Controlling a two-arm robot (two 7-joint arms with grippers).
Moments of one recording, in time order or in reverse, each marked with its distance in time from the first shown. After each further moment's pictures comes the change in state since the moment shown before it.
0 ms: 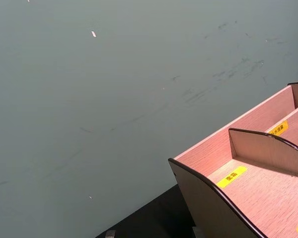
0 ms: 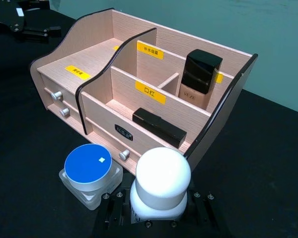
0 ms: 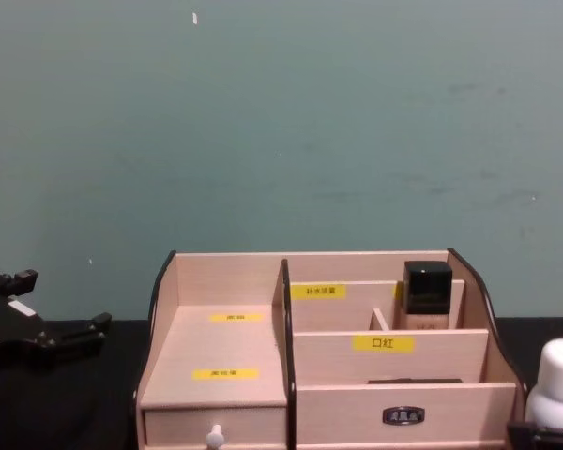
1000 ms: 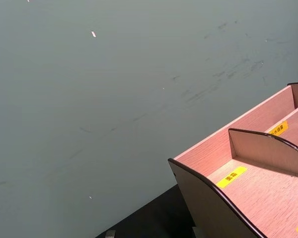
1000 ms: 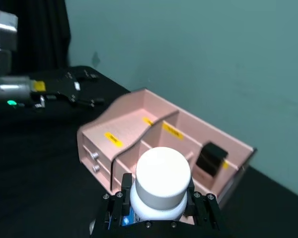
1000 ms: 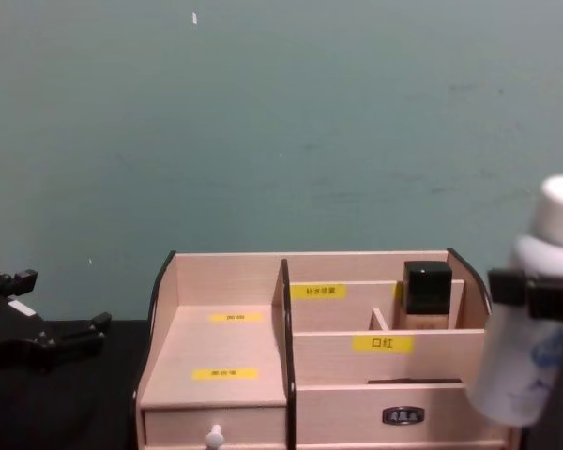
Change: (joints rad) left arm 0.000 0.000 0.000 0.000 0.000 0.000 0.000; right arm -0.011 0.071 0.061 -0.170 0.068 -0.086 0.069
